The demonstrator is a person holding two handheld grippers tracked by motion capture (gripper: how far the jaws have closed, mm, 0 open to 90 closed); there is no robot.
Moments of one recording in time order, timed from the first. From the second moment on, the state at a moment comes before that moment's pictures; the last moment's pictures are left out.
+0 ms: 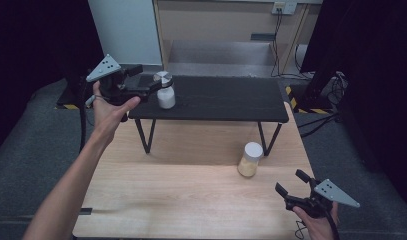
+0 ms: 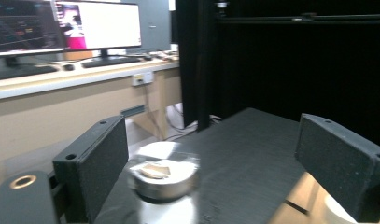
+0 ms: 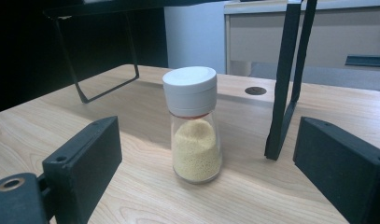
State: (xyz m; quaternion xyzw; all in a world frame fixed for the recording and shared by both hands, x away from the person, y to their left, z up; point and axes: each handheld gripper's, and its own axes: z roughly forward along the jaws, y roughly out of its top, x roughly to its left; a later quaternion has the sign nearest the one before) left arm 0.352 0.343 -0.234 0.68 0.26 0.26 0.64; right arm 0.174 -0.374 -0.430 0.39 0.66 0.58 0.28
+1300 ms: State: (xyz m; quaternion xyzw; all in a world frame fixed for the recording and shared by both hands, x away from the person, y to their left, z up) left arm 0.268 0.336 -0.359 0.71 0.24 0.21 0.63; right arm 0.172 -0.374 -0.428 0.39 0.66 0.58 0.29
